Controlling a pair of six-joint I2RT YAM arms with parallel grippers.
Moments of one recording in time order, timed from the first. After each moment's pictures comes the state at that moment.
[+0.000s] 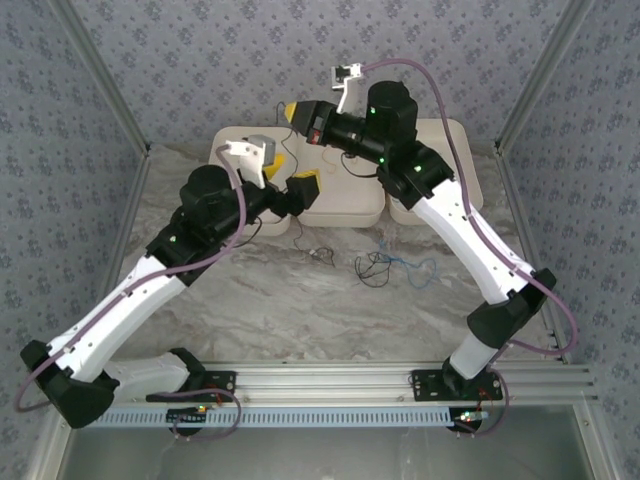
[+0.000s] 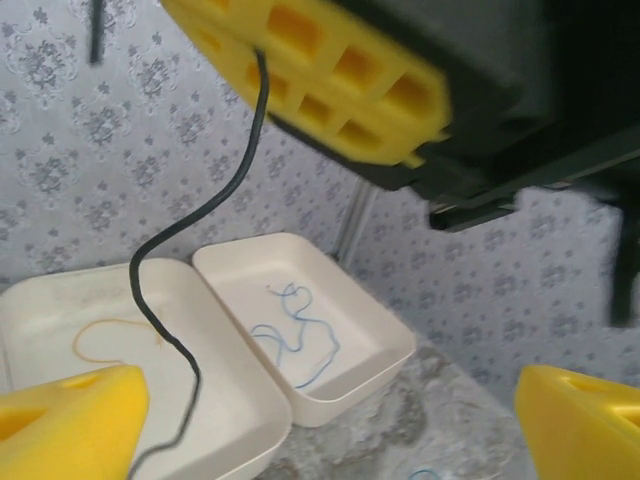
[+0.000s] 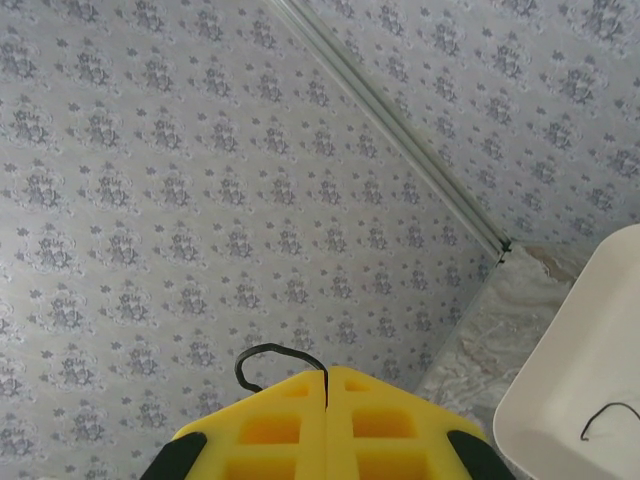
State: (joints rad) left arm -0.73 1.15 1.24 -0.14 0.04 -0.29; right arm 0.67 1.65 1.94 -0.28 -0.35 0.74
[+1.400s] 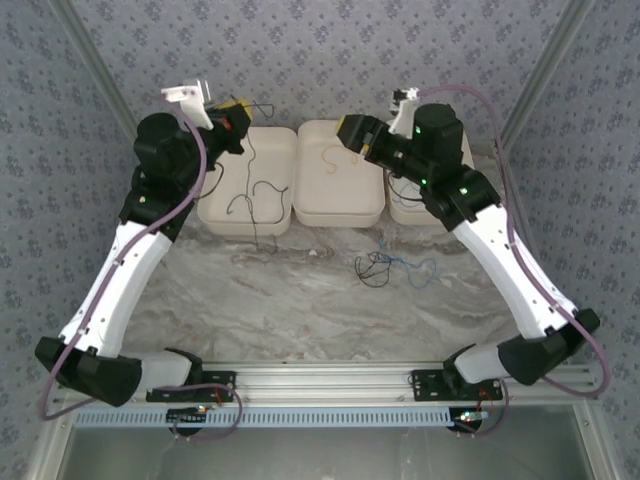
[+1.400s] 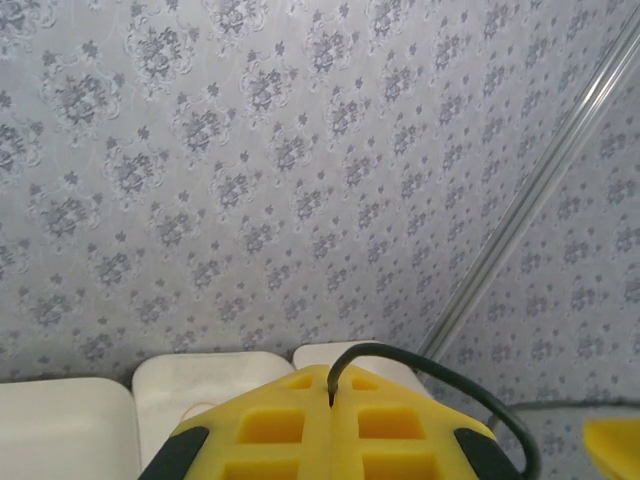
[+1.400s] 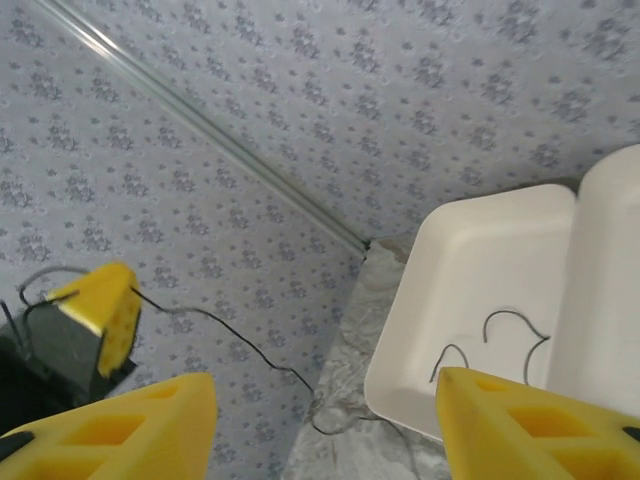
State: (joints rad) left arm -0.36 1.29 1.51 -0.13 0.18 -0.44; right arm 0.52 1.37 1.63 -0.40 -0.21 0.75
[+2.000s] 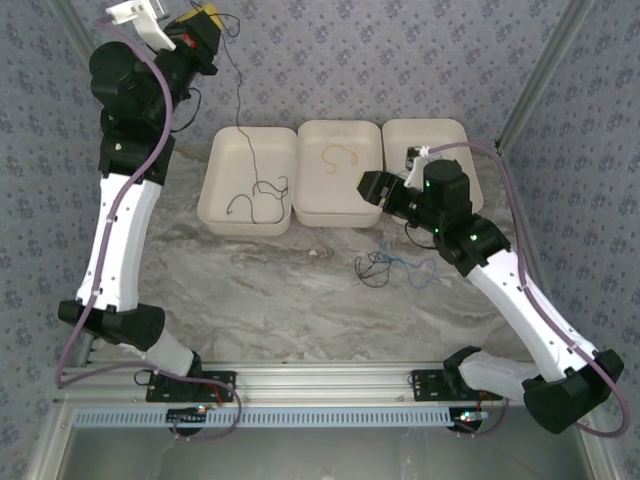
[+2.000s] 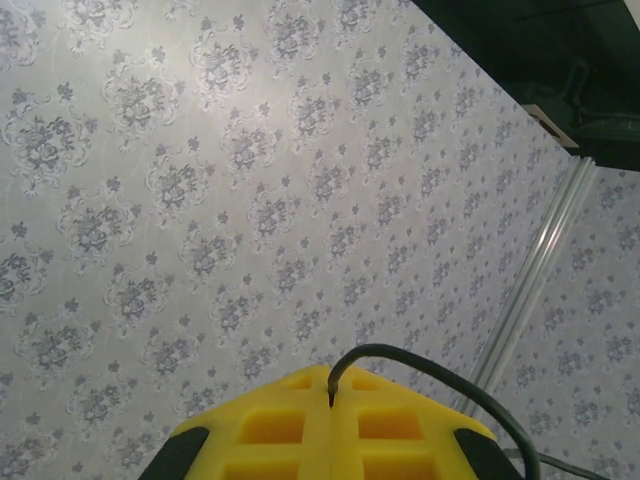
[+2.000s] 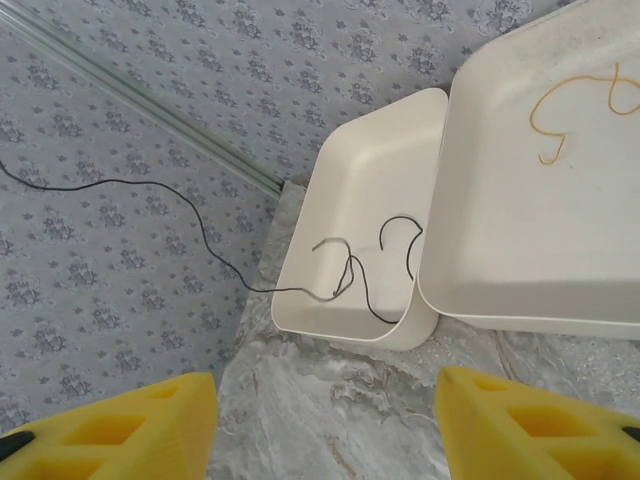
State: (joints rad) left arm -0.24 1.59 2.10 -0.15 0.22 -0.52; right arm 0.50 1.11 1.19 -0.38 -0.19 0.75
